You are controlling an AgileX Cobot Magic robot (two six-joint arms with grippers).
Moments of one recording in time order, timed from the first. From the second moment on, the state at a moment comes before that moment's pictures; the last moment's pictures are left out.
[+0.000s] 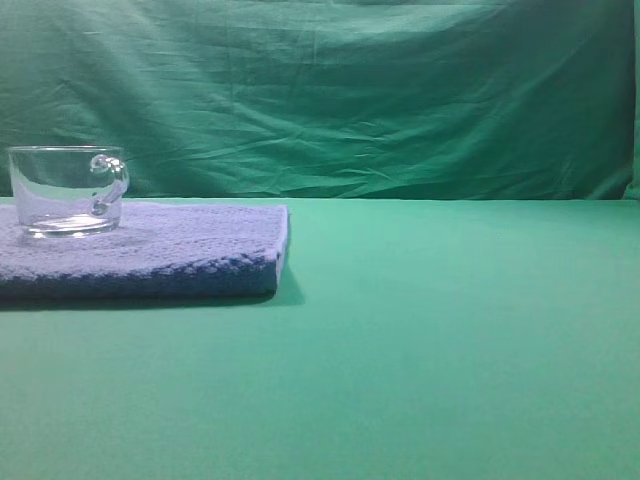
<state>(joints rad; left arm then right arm) -0.10 -0.02 -0.05 -0.37 0.41 -0.05 0.13 0.04 -0.10 -0.11 0.41 0.17</state>
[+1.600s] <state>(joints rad) -0.10 -0.02 -0.05 -0.37 0.41 -0.05 0.07 -0.01 0.03 -0.09 0.40 0.09</state>
